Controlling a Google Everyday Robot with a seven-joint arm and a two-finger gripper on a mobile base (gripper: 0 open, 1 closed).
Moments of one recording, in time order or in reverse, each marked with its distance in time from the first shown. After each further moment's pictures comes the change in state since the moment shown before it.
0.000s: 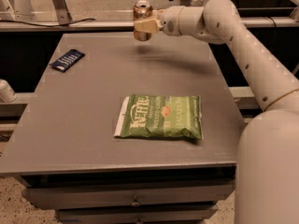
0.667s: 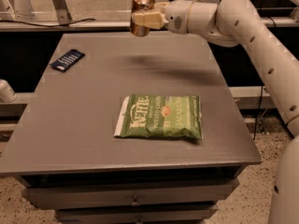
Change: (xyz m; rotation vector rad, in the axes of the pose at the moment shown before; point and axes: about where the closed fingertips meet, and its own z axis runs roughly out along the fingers) arm -0.045 0.054 -0.041 -0.096 -0.122 0.018
